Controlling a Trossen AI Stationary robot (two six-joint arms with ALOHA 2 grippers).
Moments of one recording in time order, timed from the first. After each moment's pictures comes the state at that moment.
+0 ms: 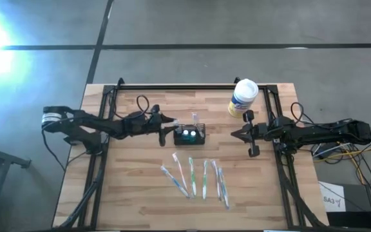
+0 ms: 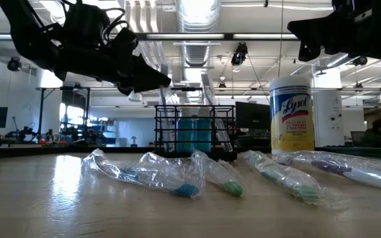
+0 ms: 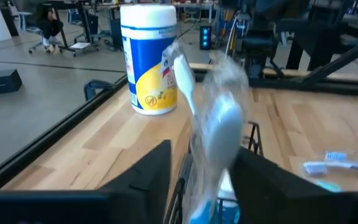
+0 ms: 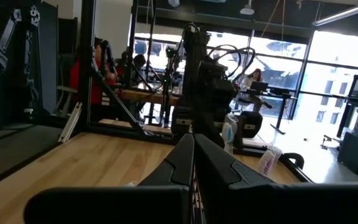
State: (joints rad) left arm 0.18 1.37 0.42 0.85 -0.06 -0.02; right arm -0.11 0.69 0.10 0.76 -0.20 -0.08
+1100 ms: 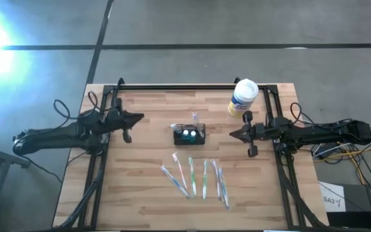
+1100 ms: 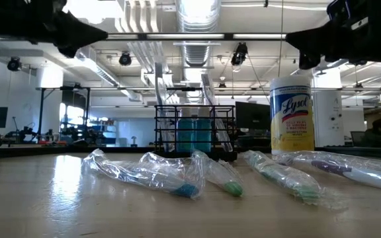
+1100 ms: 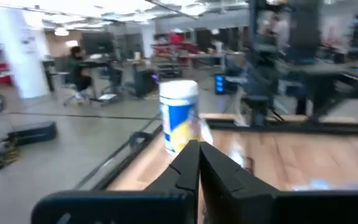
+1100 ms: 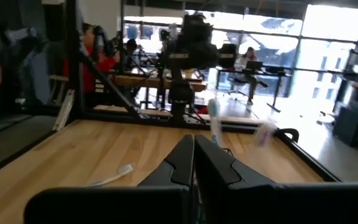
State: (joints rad) left arm 0.18 0.45 0.27 0.17 -0.11 0.08; right arm -0.11 0.69 0.10 0.68 -0.15 -0.04
